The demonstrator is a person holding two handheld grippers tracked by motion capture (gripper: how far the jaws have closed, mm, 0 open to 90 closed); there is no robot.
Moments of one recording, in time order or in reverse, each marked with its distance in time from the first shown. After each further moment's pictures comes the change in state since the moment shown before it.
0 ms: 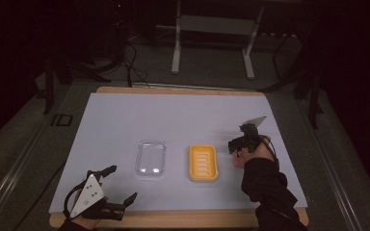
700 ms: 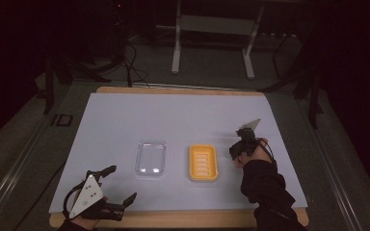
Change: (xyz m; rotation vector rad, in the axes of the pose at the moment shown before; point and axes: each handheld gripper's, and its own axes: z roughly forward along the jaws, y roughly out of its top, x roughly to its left) left arm 0.000 0.000 -0.001 -0.006 -0.001 -0.002; right arm 0.002 -0.004 0.015 0.042 -0.095 -0.079
